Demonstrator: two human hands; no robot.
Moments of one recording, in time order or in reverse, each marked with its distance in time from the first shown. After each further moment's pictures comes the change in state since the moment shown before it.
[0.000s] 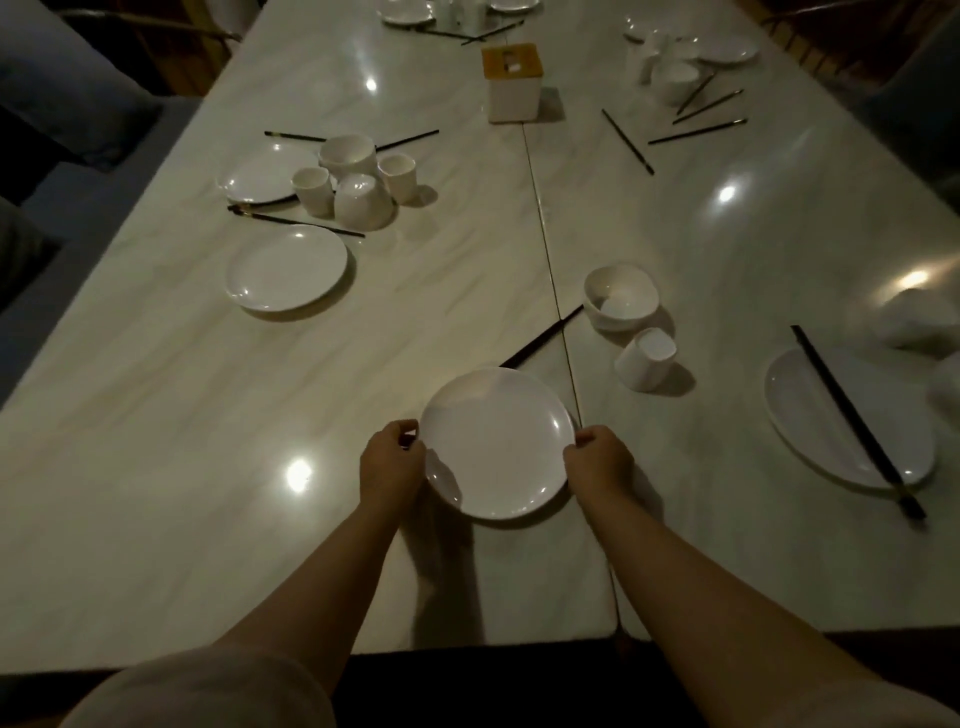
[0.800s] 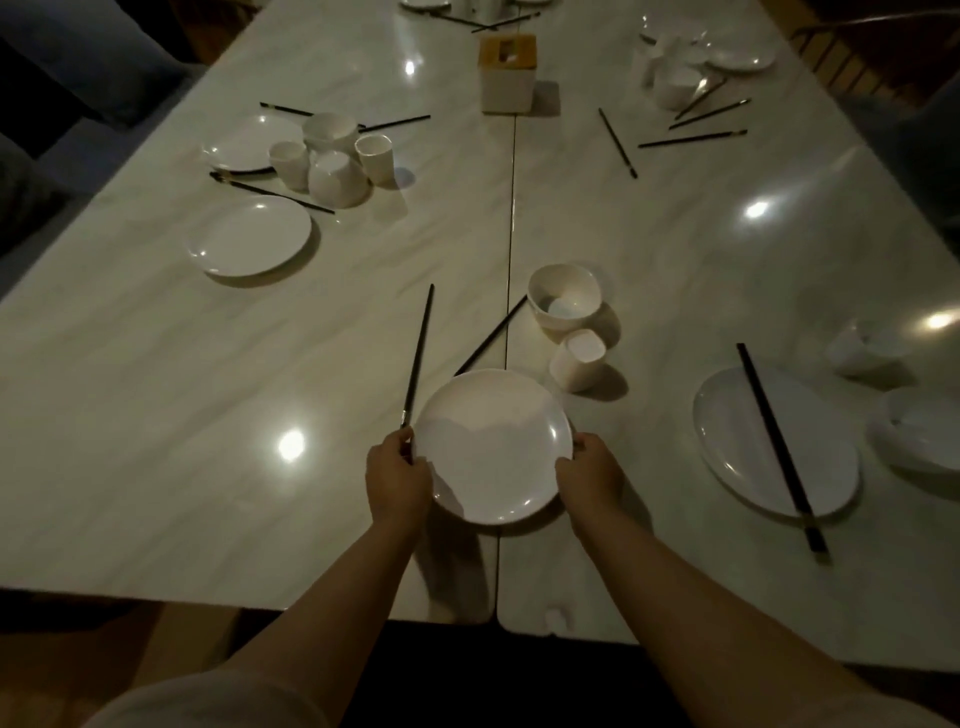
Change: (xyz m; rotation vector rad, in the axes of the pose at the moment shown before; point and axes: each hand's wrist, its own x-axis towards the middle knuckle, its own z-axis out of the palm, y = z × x) left_hand -0.073 0.033 0.110 -0.125 0.138 -0.089; right_hand 0.041 0.054 -0.084 0.026 -0.156 -0.064
